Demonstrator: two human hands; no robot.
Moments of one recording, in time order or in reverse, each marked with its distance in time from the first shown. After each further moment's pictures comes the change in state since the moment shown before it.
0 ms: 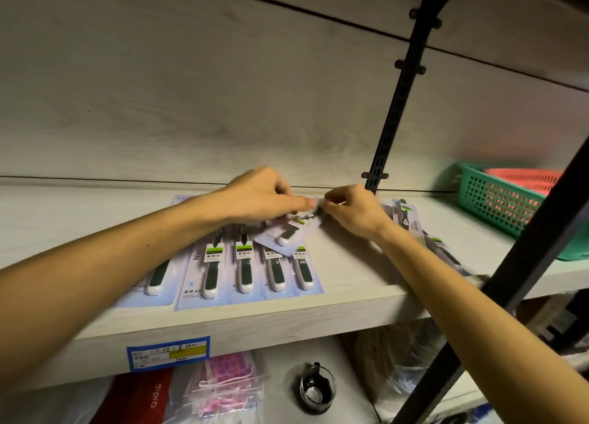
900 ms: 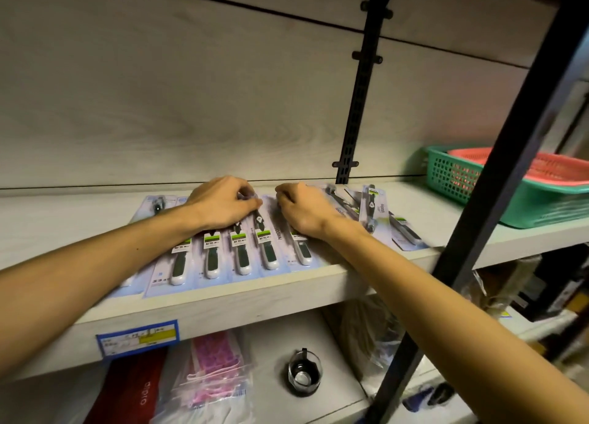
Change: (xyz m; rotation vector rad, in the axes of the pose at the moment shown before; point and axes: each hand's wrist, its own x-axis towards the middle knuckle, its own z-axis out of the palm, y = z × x) left_hand 0.015 -0.028 0.022 0.346 0.168 -0.036; right_hand -0.022 -0.031 0.014 -0.072 -0.067 -0.078
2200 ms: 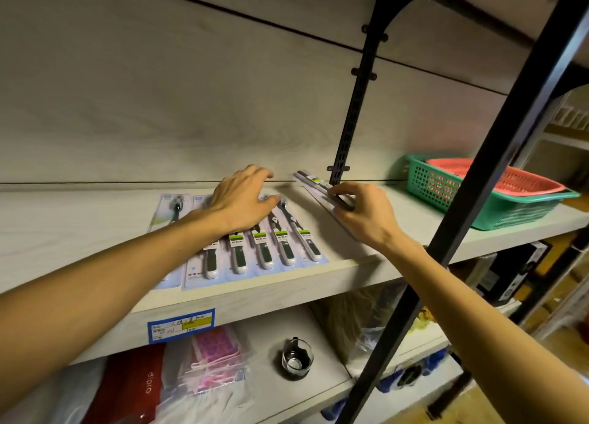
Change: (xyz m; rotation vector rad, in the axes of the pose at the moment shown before) left_hand -0.008 0.008 -0.001 0.003 0.122 0.231; right_hand -0.067 0.024 -0.060 -0.036 0.289 0.093
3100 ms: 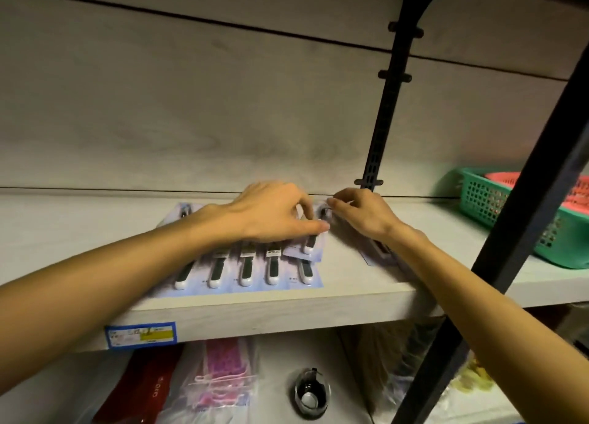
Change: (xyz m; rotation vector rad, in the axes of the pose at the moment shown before) left_hand 0.016 0.058 -0.009 0.194 -0.105 0.049; right_hand 0.078 0.052 0.045 0.146 -0.258 -0.072
